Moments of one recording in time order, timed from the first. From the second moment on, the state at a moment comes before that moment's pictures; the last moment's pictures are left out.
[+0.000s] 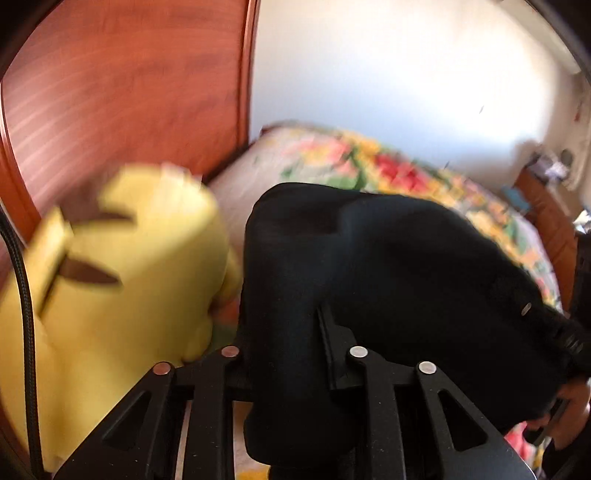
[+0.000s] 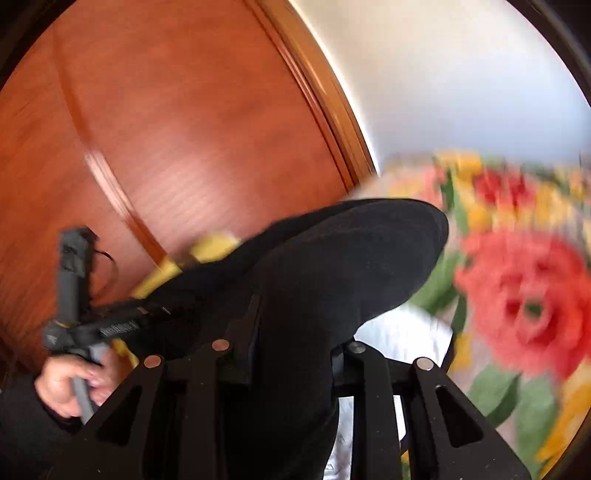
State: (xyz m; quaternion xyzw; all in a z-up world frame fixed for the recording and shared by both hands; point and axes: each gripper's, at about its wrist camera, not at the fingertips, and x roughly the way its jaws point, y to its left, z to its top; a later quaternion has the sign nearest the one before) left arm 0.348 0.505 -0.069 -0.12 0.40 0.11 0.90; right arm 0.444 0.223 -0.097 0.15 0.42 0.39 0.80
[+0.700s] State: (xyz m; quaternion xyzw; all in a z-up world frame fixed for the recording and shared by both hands) left arm 0.264 0.478 -0.114 -0.02 0.39 0.14 0.91; right arm 0.373 0.174 -0.143 0.05 0.46 0.33 0.83
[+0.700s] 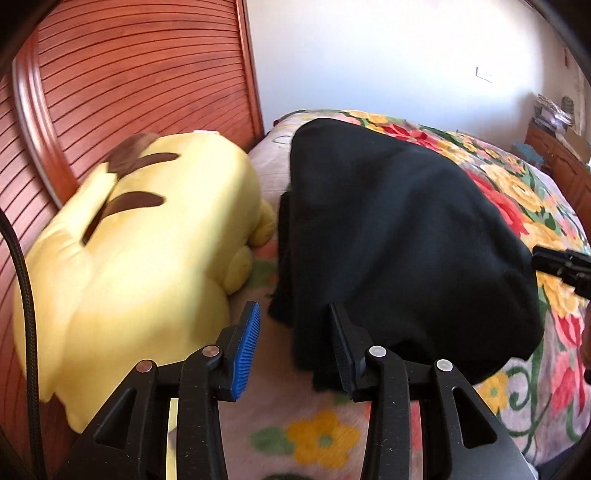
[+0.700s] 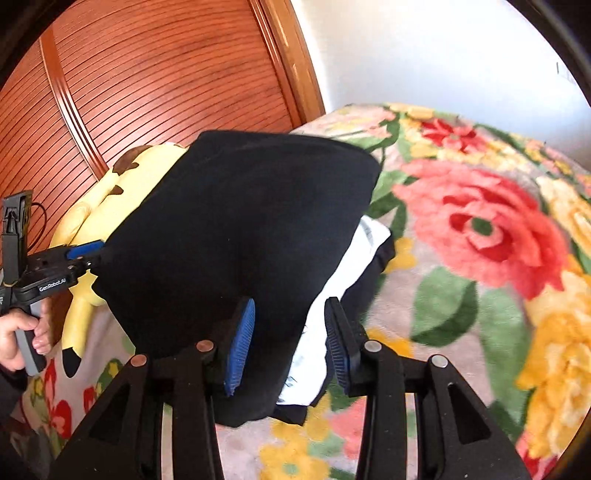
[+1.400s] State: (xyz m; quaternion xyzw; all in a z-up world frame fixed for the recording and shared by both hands) left arm 0.266 0.404 -0.106 -0.01 0.36 0.12 0.93; right arm 0.325 0.213 -0.168 0.03 0.47 0.34 0.81
